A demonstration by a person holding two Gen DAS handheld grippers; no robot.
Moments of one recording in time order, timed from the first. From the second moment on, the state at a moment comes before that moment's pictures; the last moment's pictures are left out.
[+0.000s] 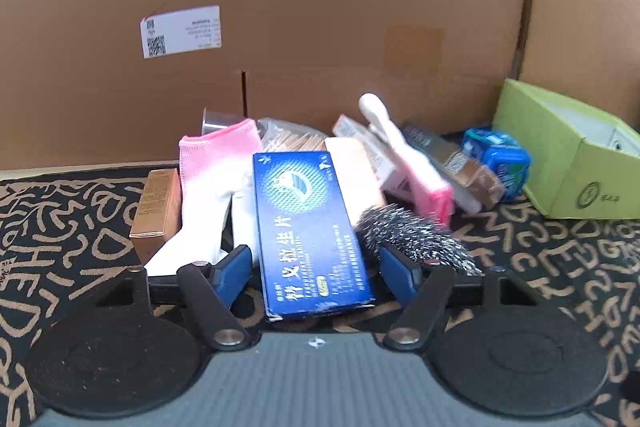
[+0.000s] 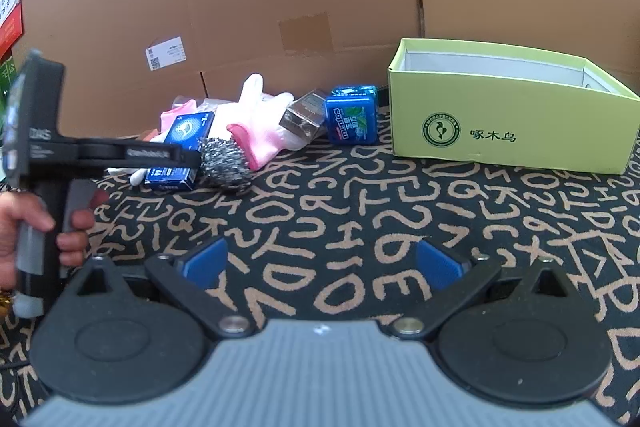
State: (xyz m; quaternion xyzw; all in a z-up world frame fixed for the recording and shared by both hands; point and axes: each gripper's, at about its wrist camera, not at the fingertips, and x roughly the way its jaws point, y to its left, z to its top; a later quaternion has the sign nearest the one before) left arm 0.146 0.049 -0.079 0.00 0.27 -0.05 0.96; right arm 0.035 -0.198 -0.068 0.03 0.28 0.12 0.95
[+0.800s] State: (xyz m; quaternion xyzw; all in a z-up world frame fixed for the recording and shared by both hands) left arm 0.052 0.083 -0.076 0.01 0.31 -0.12 0.94; right arm 0.138 -0.109 -0.072 -0.03 0.30 0.24 0.92
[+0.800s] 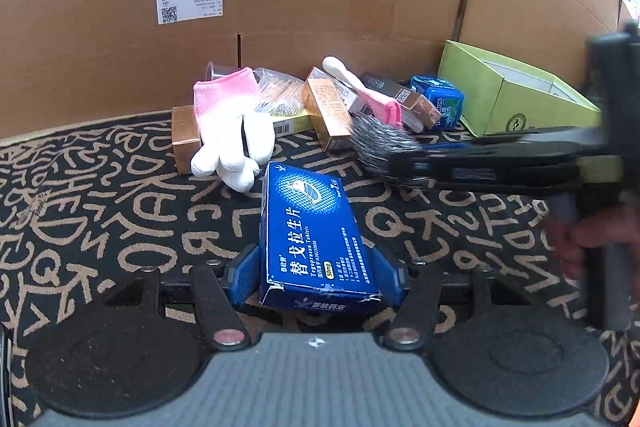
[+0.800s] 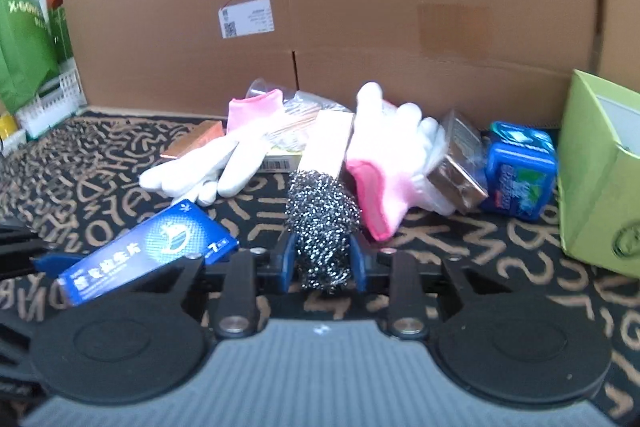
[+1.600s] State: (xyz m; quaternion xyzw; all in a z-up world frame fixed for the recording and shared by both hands) left arm 0.073 0.070 -0.075 0.07 0.30 -0.10 0.95; right arm 0.070 -0.141 -0.064 -0.05 0.32 0.22 0.92
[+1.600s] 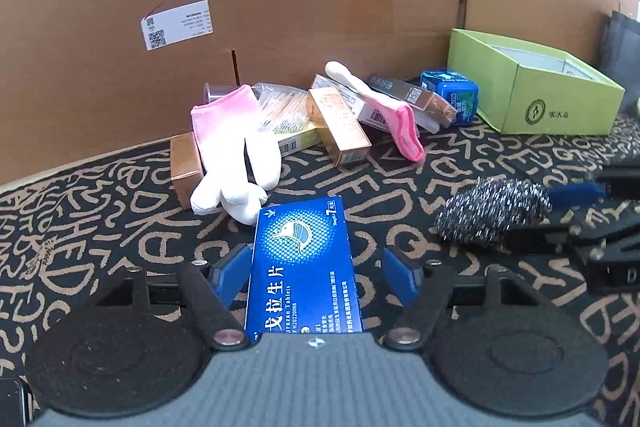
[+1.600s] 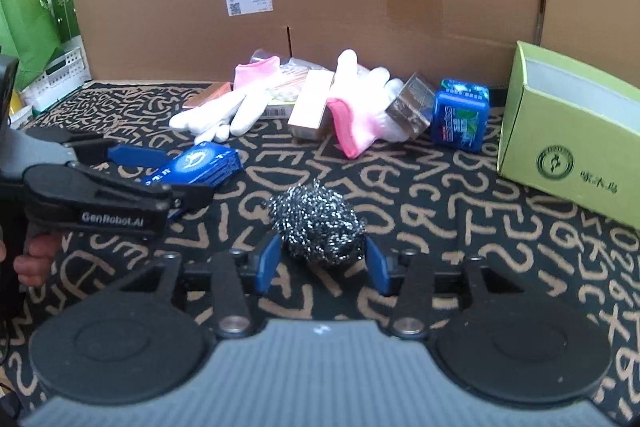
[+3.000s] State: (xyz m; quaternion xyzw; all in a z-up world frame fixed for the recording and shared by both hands) left arm 0.127 -0.097 0.047 0.06 0.22 -0.30 0.93; right arm 0.068 -0.295 -0.003 0.02 0.20 0.09 0.97
